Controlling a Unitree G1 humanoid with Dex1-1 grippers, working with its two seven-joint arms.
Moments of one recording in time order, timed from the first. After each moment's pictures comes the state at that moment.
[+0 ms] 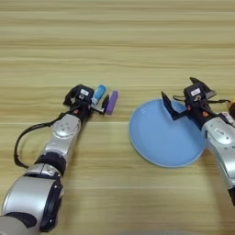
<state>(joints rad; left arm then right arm) -0.56 0.18 0.01 1.11 0.06 -0.45 -0.20 -0.21 -0.19 0.09 0.13 -0.05 -0.01 0.25</state>
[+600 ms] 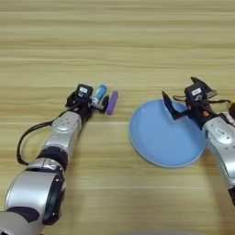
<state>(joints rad) -0.61 0.16 0.05 1.12 0.00 -0.29 -0.27 -0.21 -0.19 0.08 0.13 -0.05 -0.01 0.24</state>
